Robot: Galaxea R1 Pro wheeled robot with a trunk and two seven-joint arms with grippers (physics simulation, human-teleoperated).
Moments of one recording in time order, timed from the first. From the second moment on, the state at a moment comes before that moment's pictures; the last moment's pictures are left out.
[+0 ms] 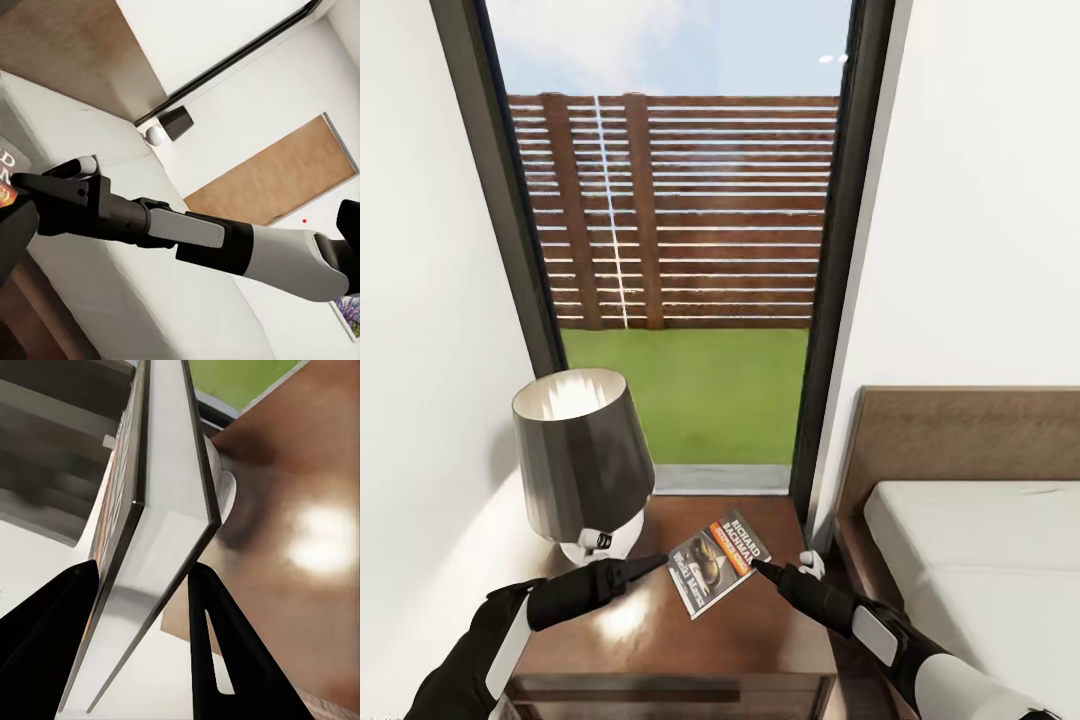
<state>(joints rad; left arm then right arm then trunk) -0.37 0.09 0.10 -1.00 0.34 0.72 -1.40 -0.65 -0.06 0.46 -0.25 -1.00 0.25 0.86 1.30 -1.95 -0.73</state>
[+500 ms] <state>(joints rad) -0.37 0.09 0.10 -1.00 0.34 0.72 -1.40 -0.65 -0.06 0.46 -0.25 -1.00 0.33 1.01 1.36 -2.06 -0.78</state>
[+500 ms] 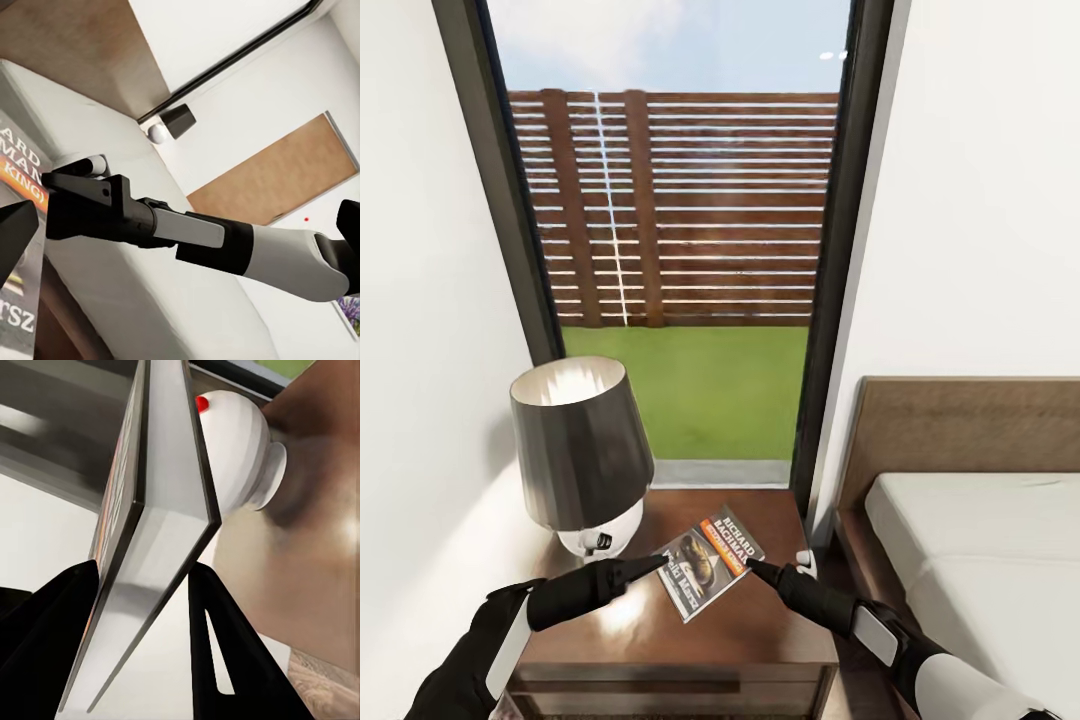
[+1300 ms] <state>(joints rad) -0.37 0.09 0.10 -1.00 0.34 0.72 -1.40 -0.65 -0.06 0.46 -0.25 -0.99 0.33 1.01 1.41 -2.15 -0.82</state>
